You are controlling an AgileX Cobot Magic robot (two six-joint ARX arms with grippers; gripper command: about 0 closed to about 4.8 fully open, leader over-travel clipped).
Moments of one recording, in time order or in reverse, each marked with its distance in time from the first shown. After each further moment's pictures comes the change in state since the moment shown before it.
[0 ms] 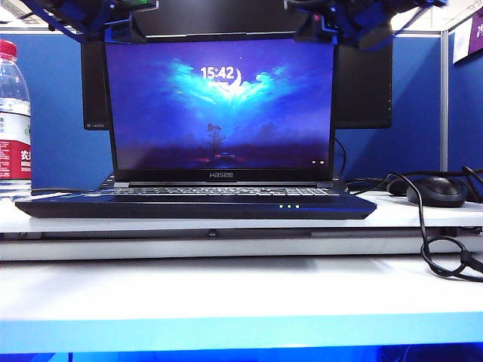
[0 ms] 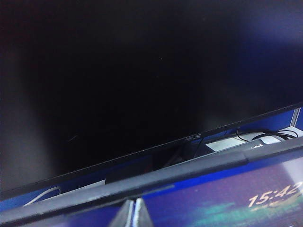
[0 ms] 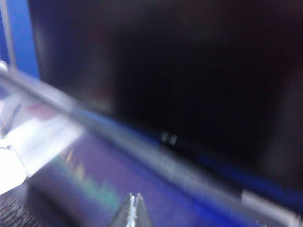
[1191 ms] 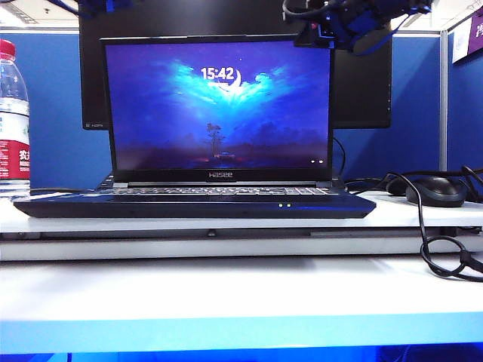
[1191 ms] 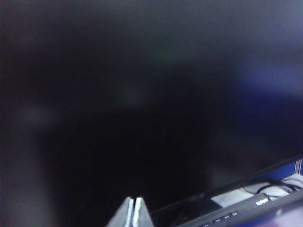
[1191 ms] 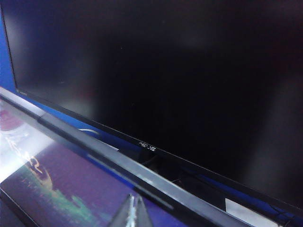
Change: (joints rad) left arm 0.003 0.010 0.030 0.152 0.017 0.016; right arm -0.043 0.093 0.124 -0.050 -0.002 -0.027
